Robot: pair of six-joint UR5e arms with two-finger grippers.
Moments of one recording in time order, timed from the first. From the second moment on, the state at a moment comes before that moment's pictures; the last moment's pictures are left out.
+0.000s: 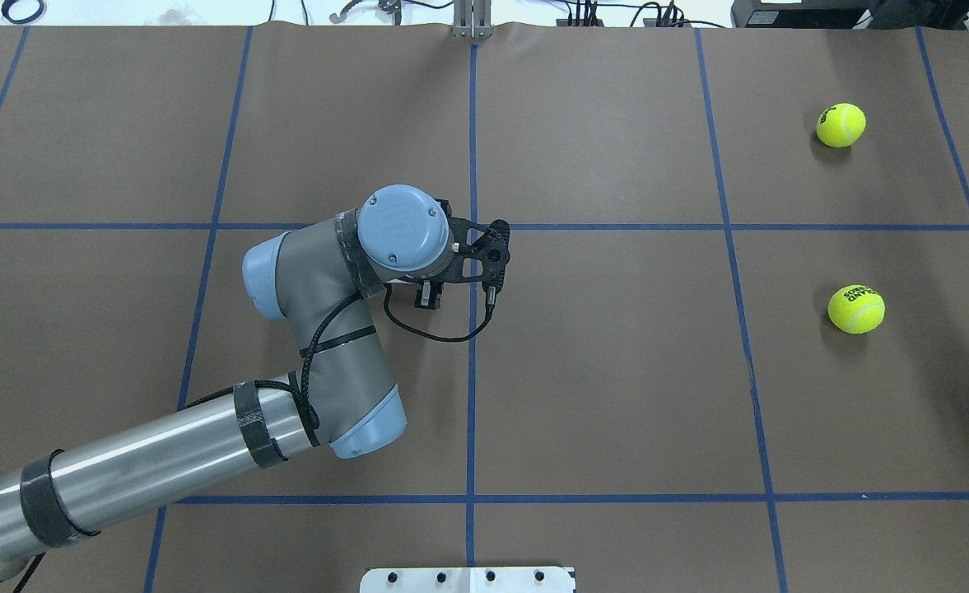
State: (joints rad) left arm -0.51 -2.40 -1.37 -1.87 -1.63 0.46; right arm 1.46 -1.55 1.71 -1.68 2.48 0.12
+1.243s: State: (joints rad) left arm -0.54 -2.34 -1.35 -2.97 -1.50 -0.27; right arm 1.33 -1.49 1.82 -1.64 2.42 0.25
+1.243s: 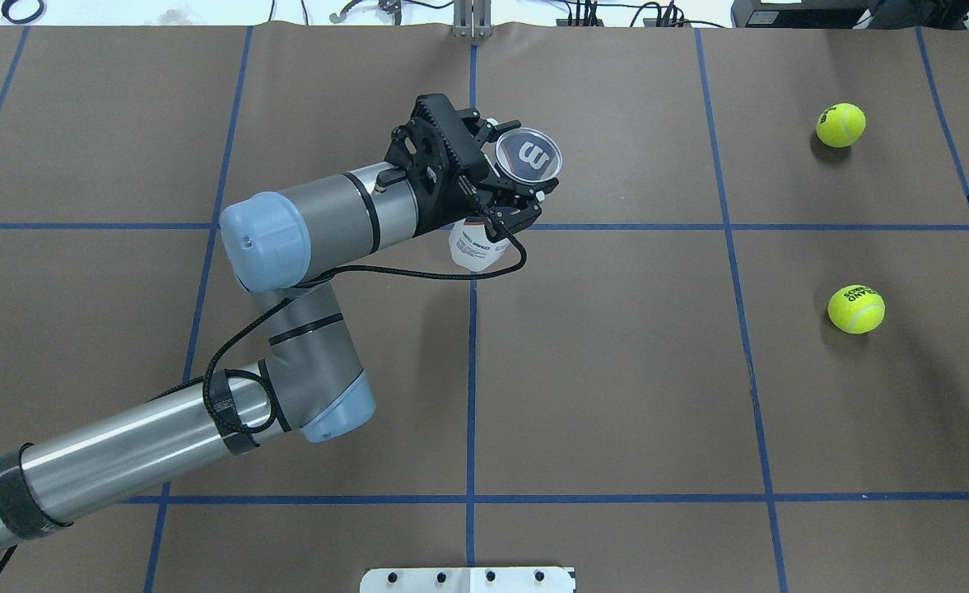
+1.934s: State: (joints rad) left arm -0.54 -2.33 -1.29 -3.11 -1.47 -0.30; right arm 1.00 -1.58 1.84 -1.41 2.13 0.47
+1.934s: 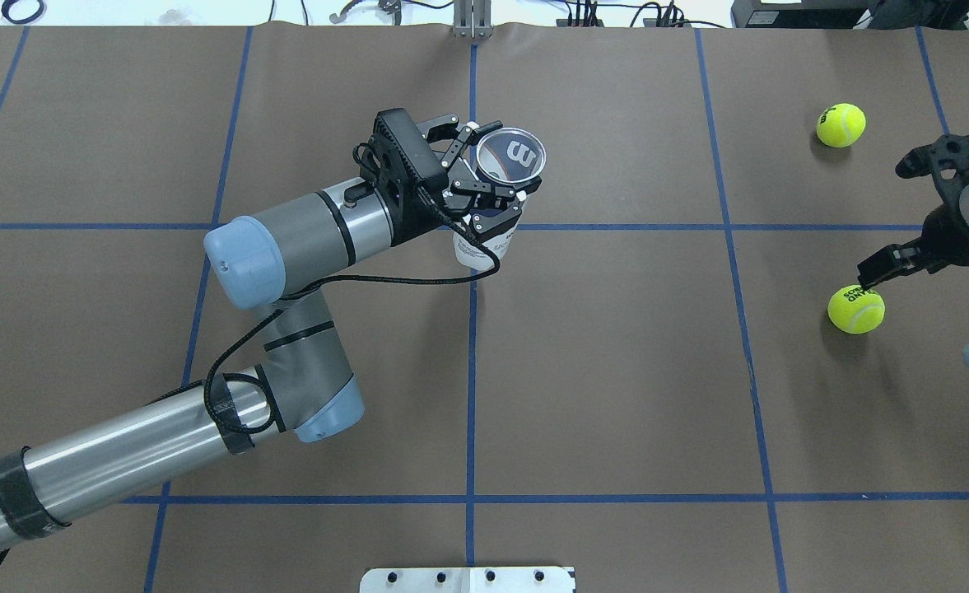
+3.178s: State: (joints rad) left arm -0.54 -2.32 -1.27 -3.11 -1.47 -0.30; right arm 0.92 -1.53 1.71 -1.33 2.12 0.49
